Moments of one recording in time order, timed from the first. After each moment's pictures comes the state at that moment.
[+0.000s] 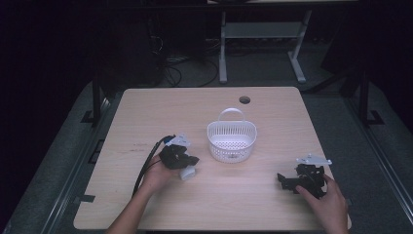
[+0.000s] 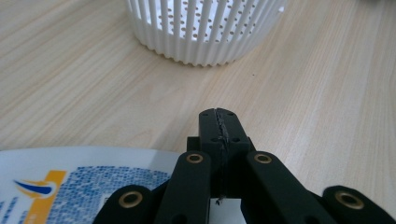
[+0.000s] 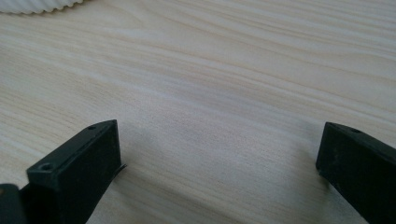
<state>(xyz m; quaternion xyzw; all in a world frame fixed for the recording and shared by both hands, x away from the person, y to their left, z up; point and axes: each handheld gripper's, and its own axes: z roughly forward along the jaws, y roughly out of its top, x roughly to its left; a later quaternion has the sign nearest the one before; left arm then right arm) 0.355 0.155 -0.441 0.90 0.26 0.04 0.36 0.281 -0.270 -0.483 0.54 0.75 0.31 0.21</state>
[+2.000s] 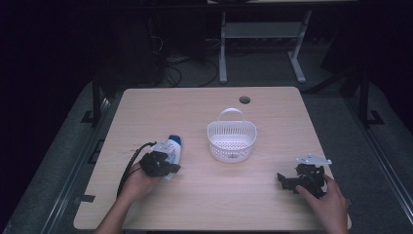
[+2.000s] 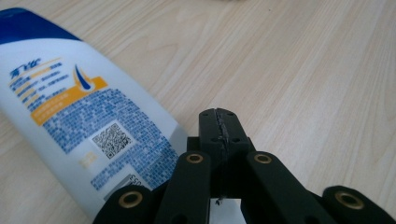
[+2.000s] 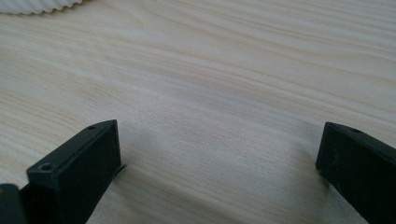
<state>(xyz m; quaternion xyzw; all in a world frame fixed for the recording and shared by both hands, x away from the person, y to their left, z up) 0.331 0.209 -0.438 0.90 0.29 0.03 0.33 0.282 -0.270 -0.483 0.54 0.75 0.31 0.21</state>
